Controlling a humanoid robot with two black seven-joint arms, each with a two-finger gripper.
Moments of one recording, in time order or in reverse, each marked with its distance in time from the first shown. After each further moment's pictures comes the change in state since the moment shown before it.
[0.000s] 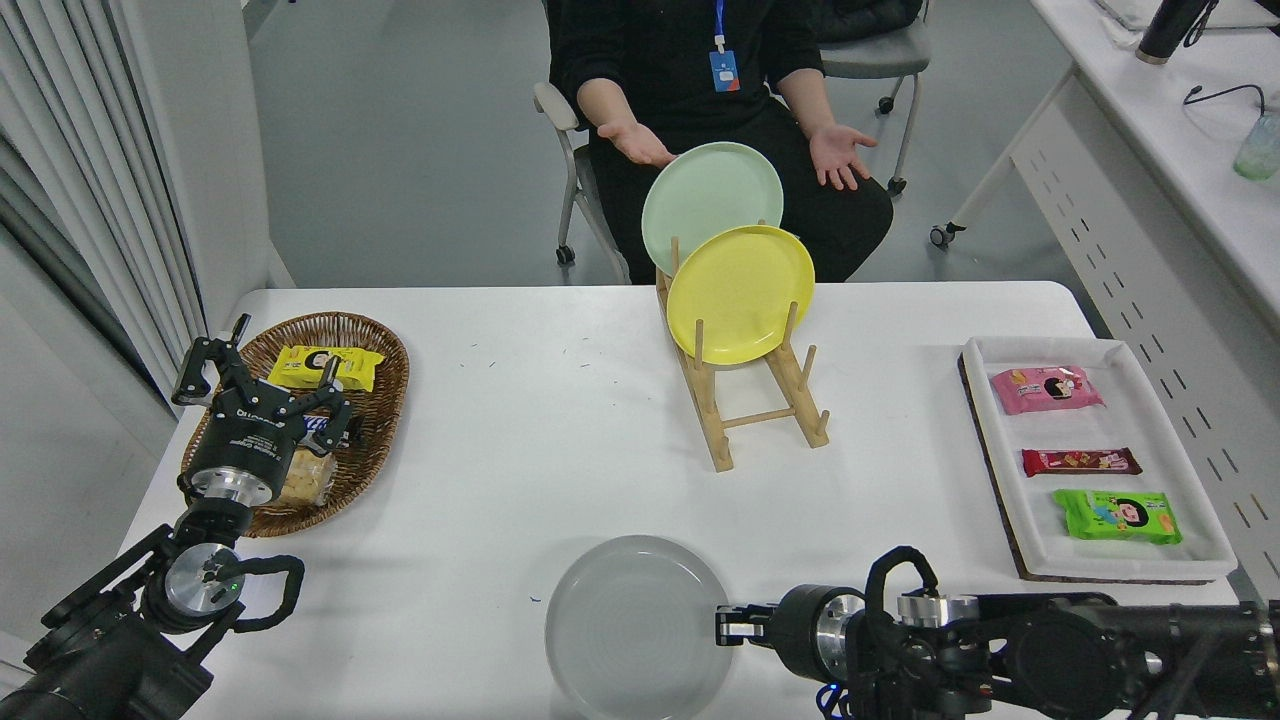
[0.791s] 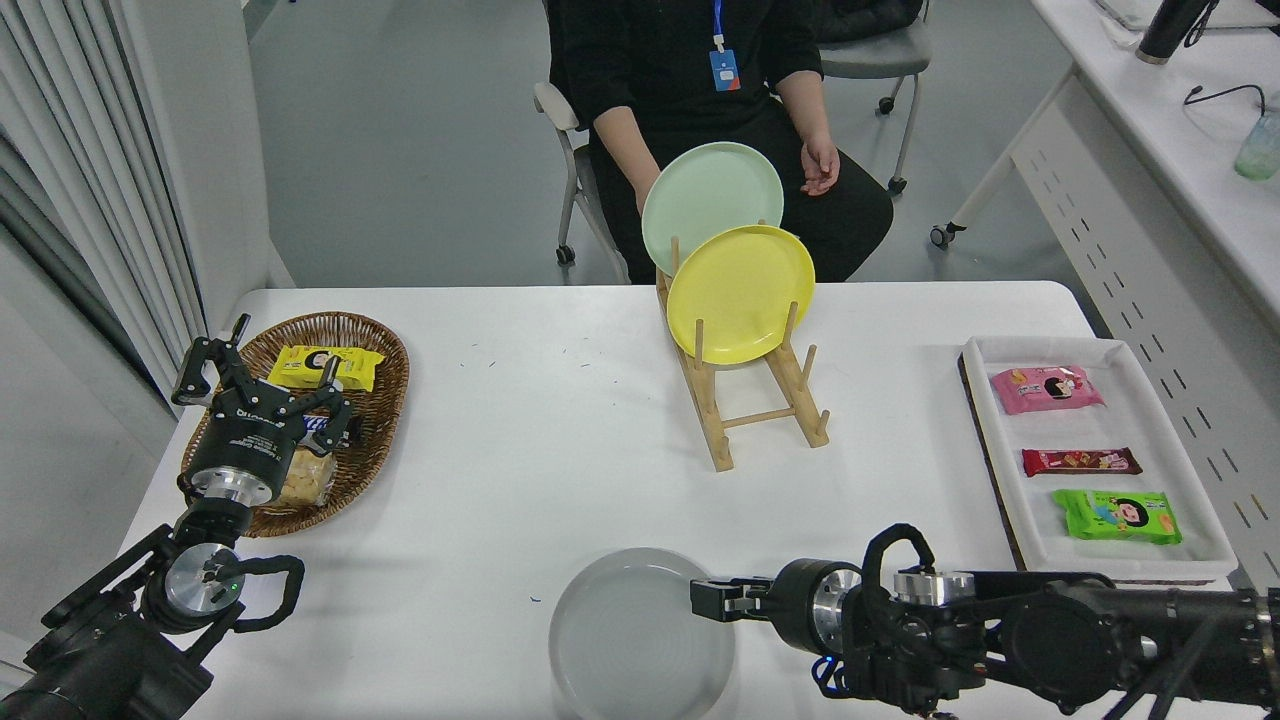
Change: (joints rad) left arm 0.000 0.000 0.000 0.000 0.000 0.000 0.000; right arm 0.028 -0.001 0.086 -0.023 -0.105 -0.008 0.001
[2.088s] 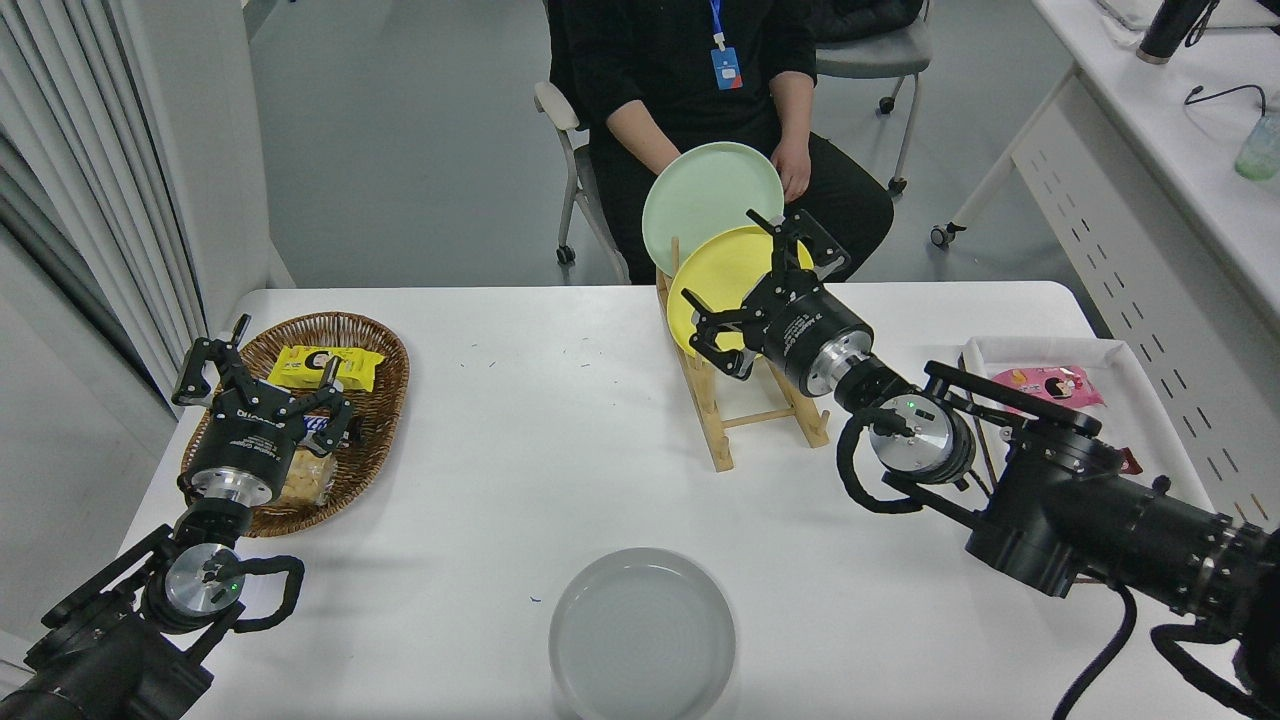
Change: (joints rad) left arm 0.000 0.000 0.000 0.000 0.000 0.000 0.000; right arm 0.030 0.116 0.453 -0.462 -1.843 0.052 -0.013
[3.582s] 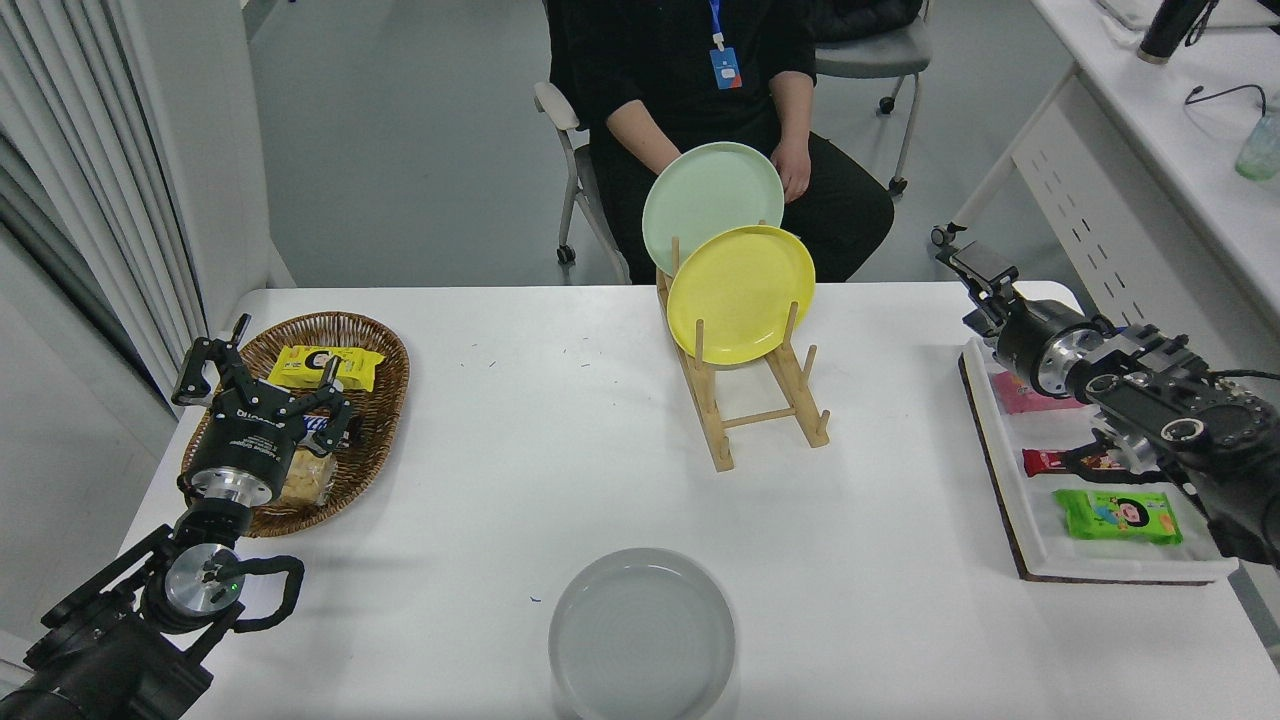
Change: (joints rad) left arm 0.000 0.000 0.000 0.000 0.000 0.000 0.000; right arm 0.033 -0.172 -0.298 -0.508 -0.581 -0.035 0.003
